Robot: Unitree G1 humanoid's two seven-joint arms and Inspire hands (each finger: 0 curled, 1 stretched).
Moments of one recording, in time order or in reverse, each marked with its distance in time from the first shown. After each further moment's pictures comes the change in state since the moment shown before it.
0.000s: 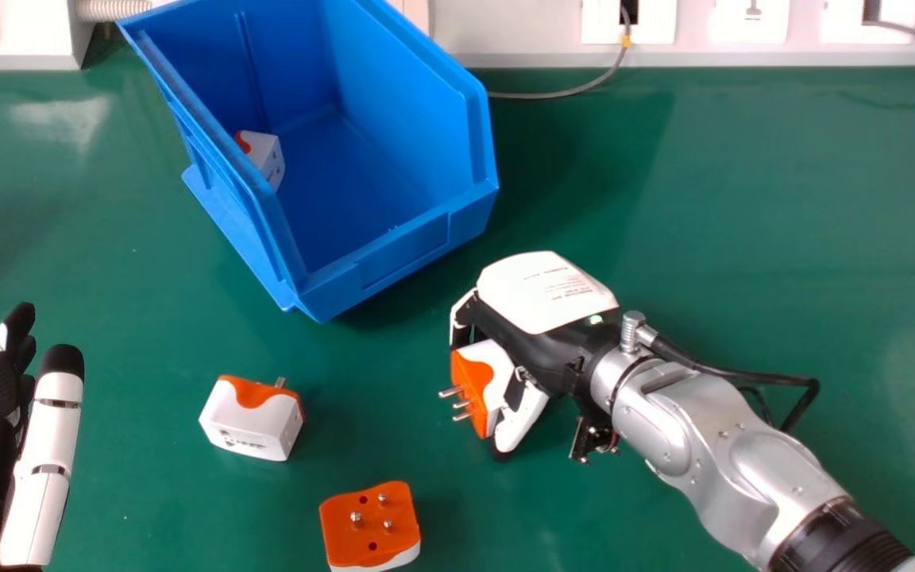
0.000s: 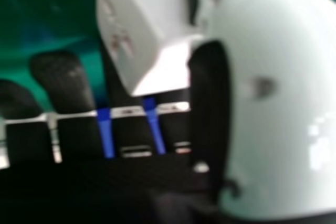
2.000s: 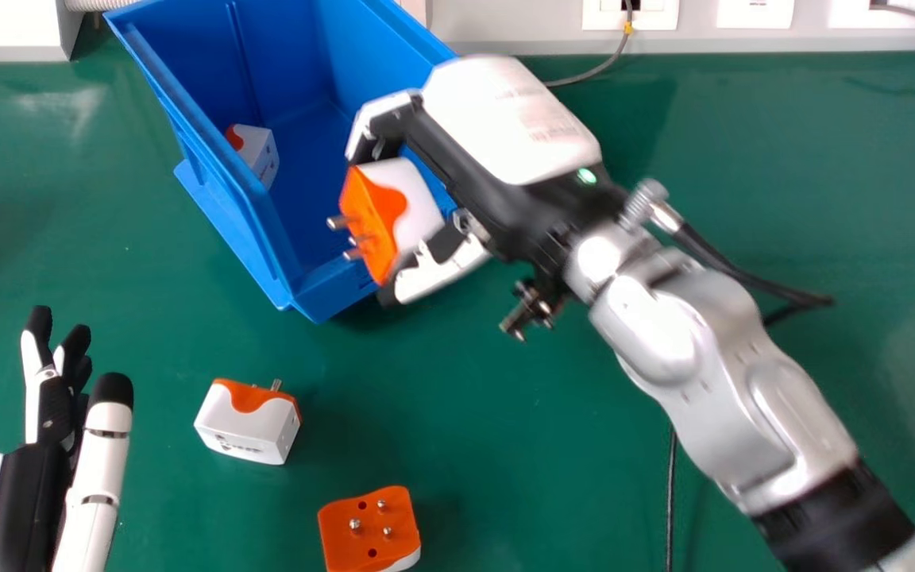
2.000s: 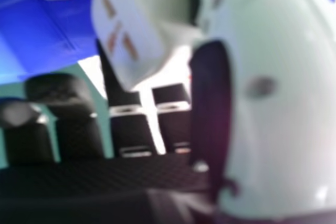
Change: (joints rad) left arm 0.024 -0.041 -0.078 0.115 0.016 -0.156 -0.005; right arm -0.155 0.120 -0.180 -0.273 0.039 -0.060 0.007
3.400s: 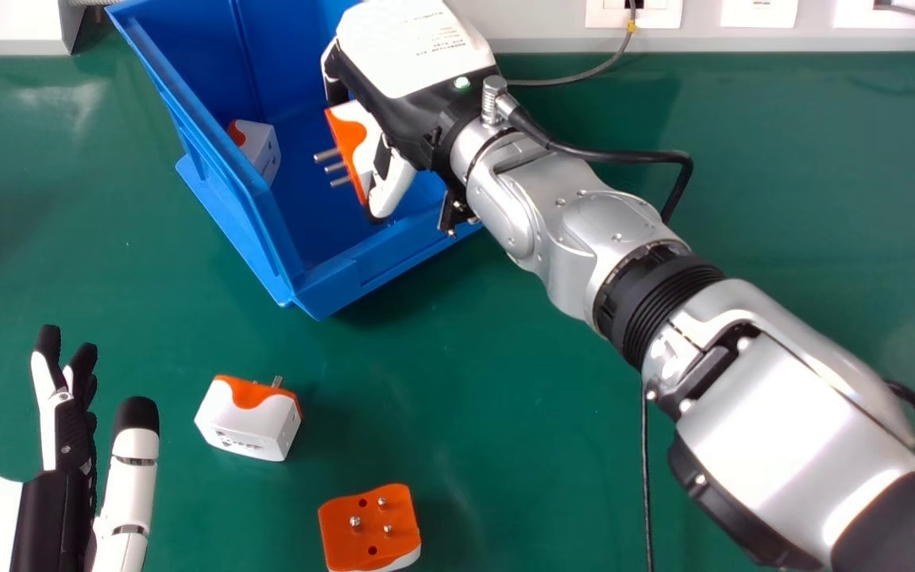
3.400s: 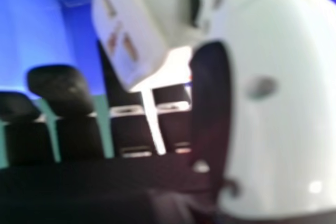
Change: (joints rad) left arm 0.076 -0.048 -0.077 0.004 0.104 -0.092 0.101; right arm -0.598 0.237 0.202 1.084 -0.056 0.009 -0.330
